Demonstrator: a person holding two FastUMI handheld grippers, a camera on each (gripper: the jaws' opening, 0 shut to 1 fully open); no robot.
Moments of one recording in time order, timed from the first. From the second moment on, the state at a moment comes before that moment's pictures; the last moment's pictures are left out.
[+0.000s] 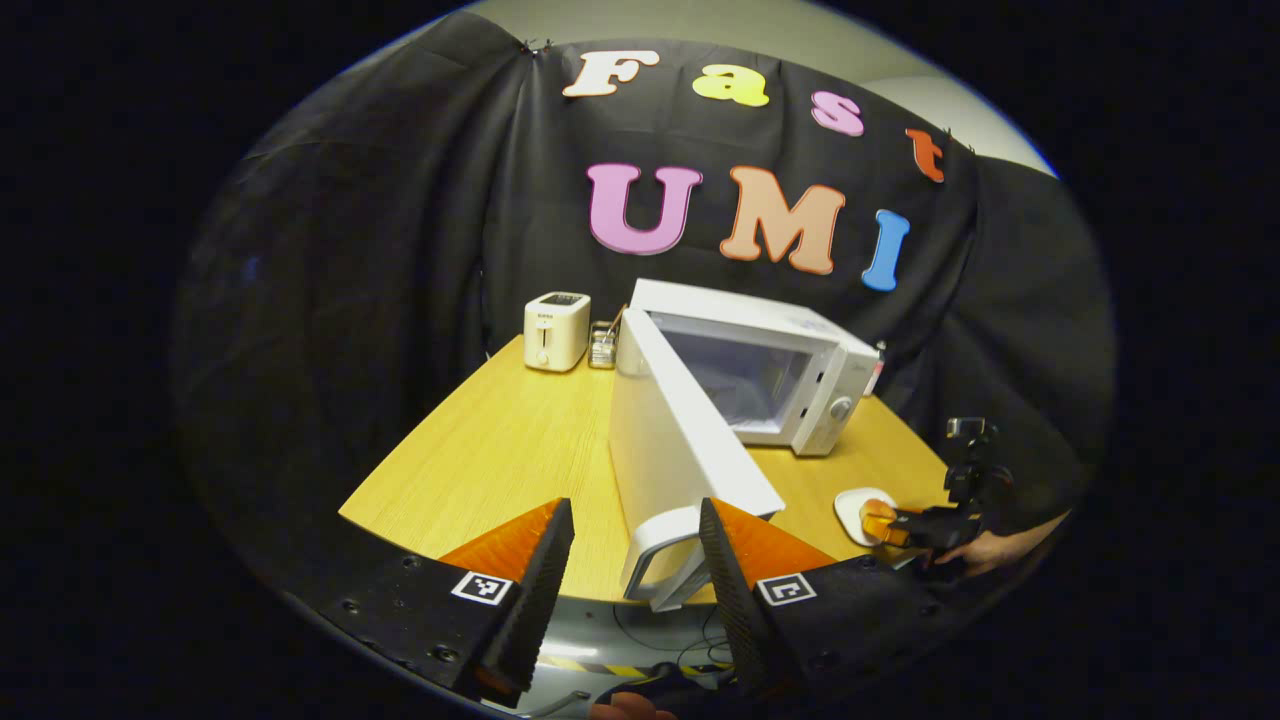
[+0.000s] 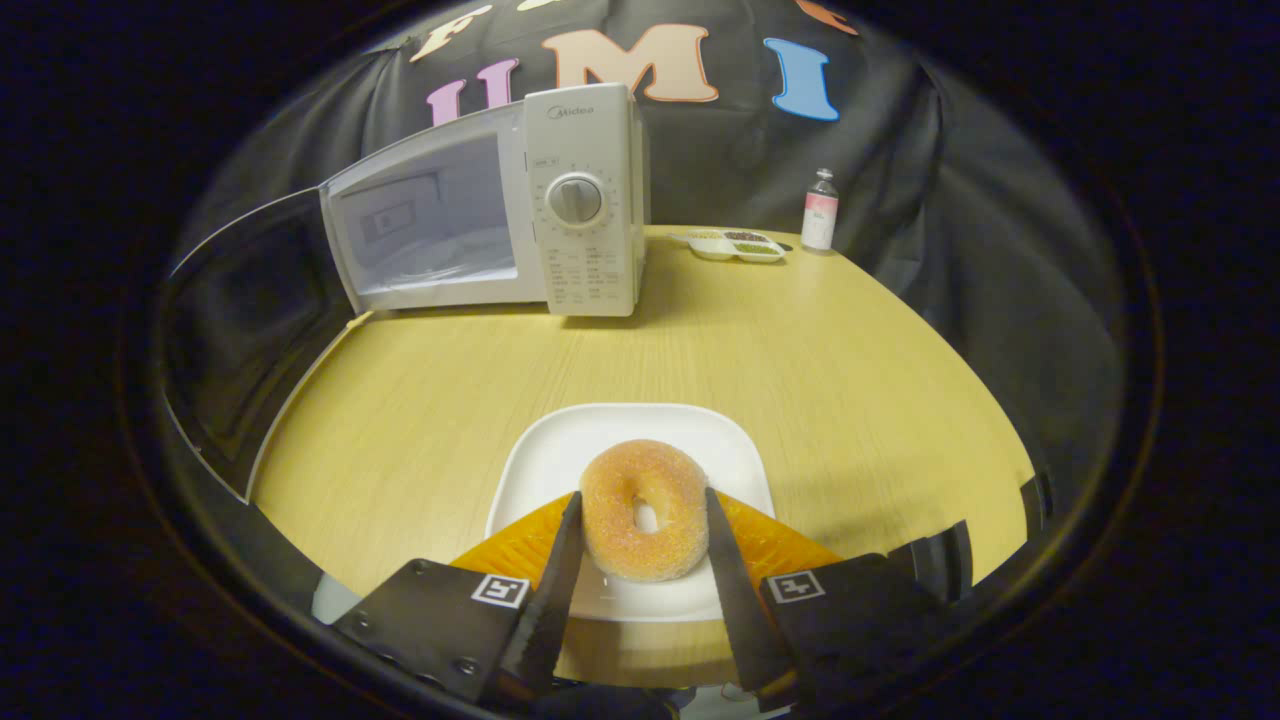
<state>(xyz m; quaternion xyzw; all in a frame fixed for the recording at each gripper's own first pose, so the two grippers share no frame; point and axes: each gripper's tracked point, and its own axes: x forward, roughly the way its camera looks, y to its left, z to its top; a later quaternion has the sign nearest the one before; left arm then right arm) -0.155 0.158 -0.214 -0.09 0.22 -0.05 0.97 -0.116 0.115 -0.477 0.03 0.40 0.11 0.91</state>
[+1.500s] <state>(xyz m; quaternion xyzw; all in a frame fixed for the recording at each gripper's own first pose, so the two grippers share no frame) -0.141 0.212 -0.070 0.03 0.00 0.15 0.99 0.050 0.389 -0.373 0.47 0.37 0.08 0.80</state>
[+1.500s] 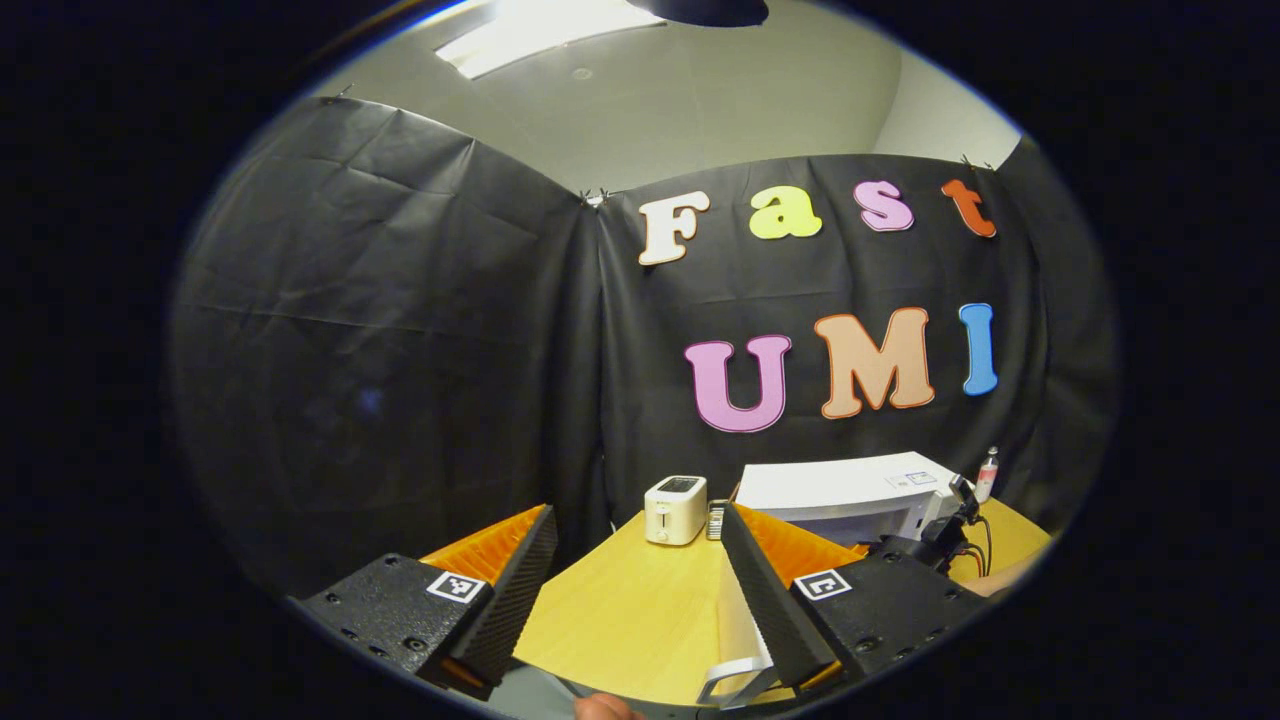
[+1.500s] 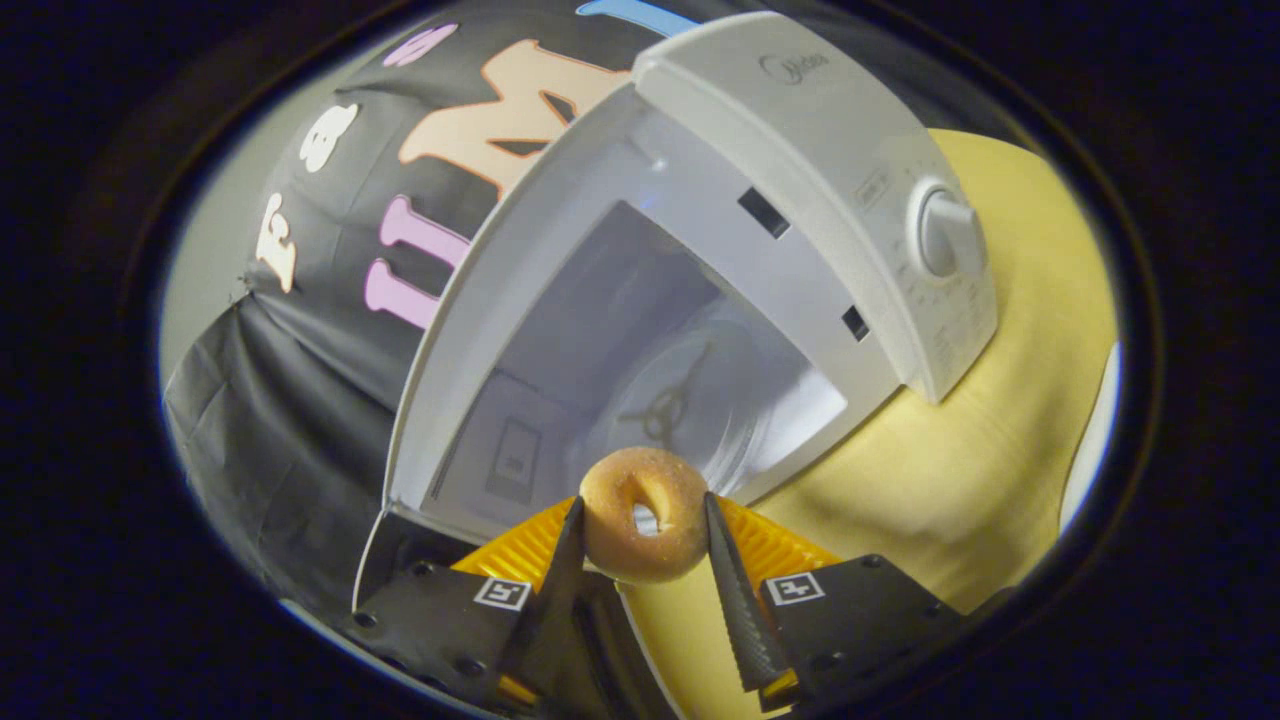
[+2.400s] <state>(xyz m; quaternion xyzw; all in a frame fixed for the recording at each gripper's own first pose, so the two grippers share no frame) -0.177 0.258 -0.079 0.06 0.04 0.25 0.97 0.114 0.430 -0.405 0.49 0.33 -0.02 0.81</state>
